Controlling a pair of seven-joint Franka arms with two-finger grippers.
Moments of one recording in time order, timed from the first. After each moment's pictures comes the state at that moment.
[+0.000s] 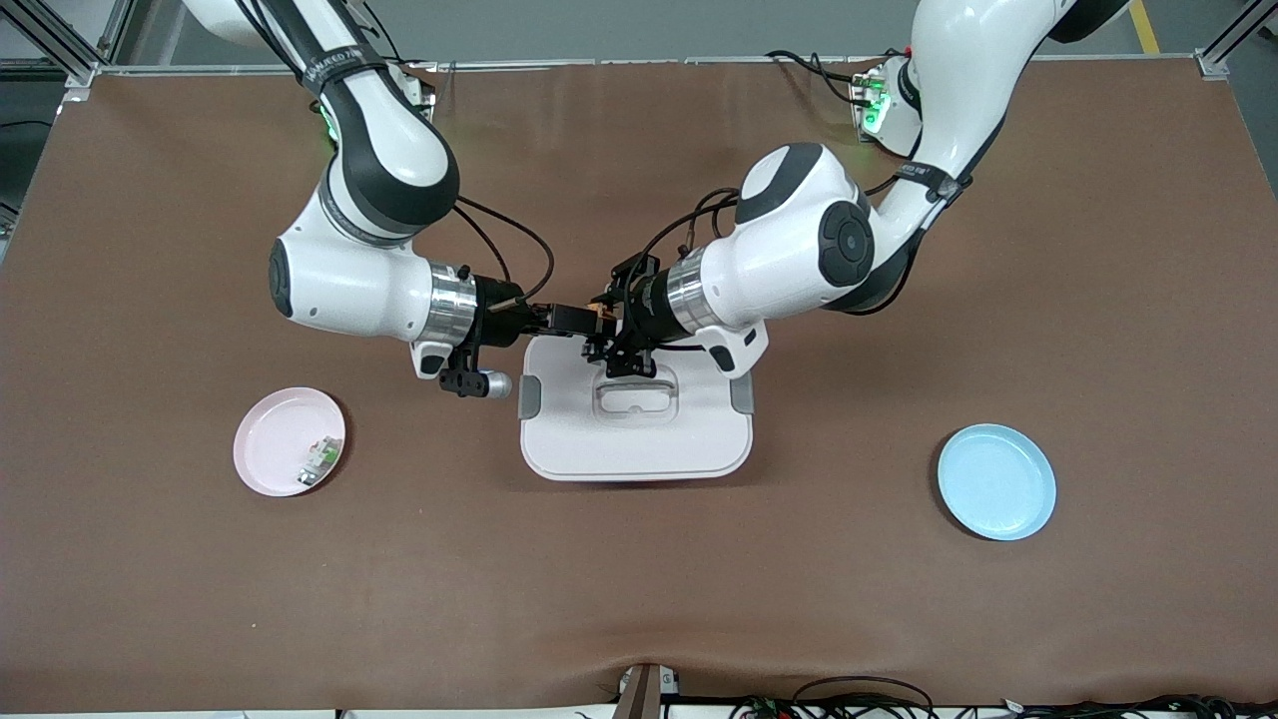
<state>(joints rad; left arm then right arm) -0.23 0.61 -0.58 -1.37 -0.38 2.24 -2.04 0.40 0.34 0.09 -1.72 0.98 2.14 0.21</state>
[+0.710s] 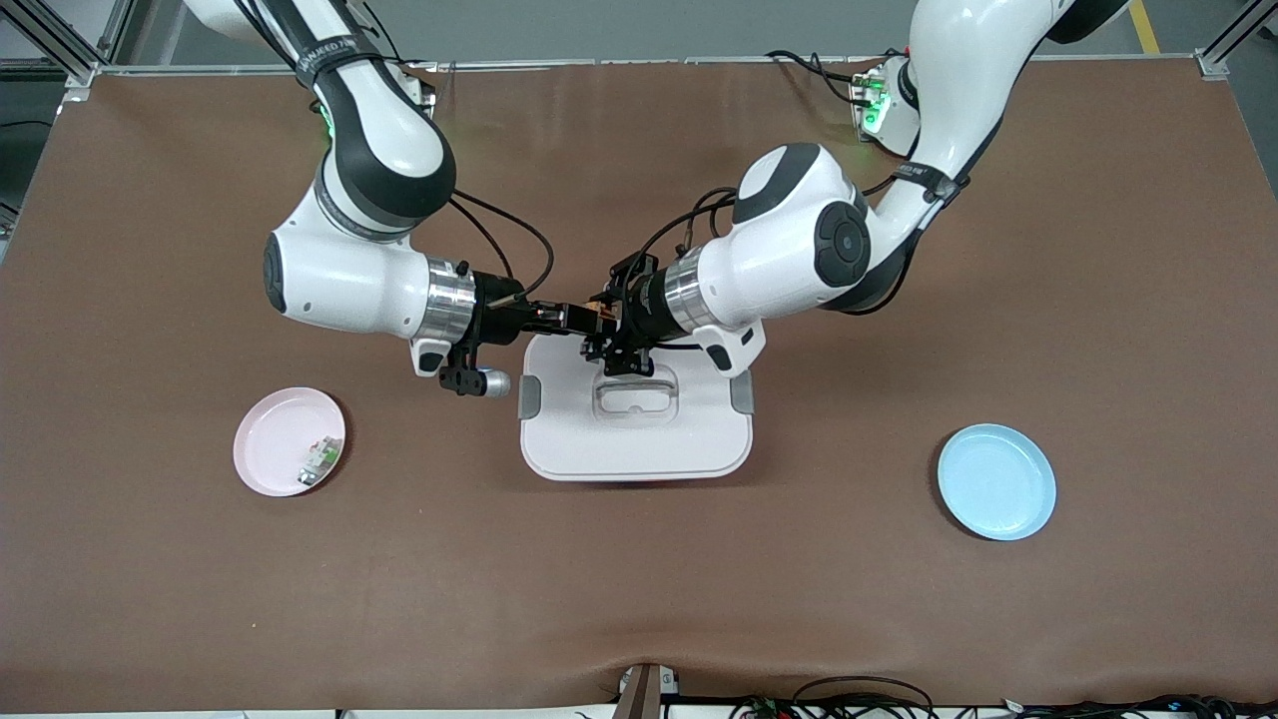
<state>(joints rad) -0.24 0.61 -0.58 -1.37 -0.38 2.24 -2.04 0.40 0.34 0.10 -1.70 1.00 2.14 0.23</state>
